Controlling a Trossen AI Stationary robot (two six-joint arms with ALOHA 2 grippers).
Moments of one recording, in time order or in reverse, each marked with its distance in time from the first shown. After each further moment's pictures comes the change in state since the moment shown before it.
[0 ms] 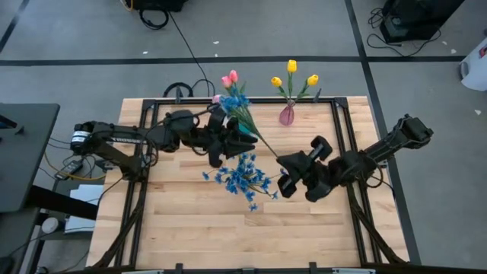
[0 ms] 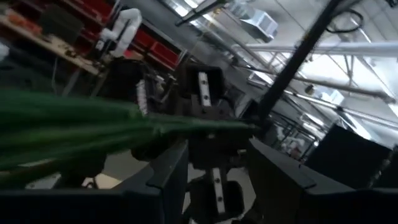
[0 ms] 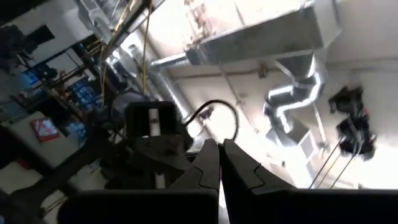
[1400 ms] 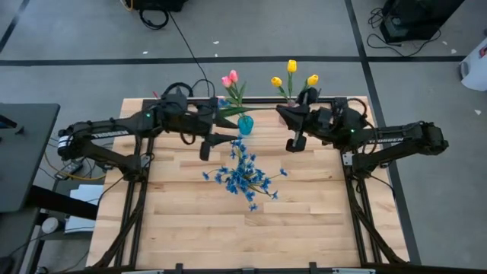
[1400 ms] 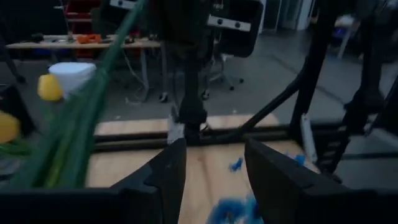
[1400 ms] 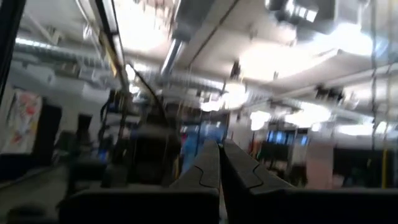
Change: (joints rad) left arm 0.160 -0.174 0.000 -0.542 0.070 0.688; right arm -0.510 -0.200 0.000 -0.362 -0.344 1.101
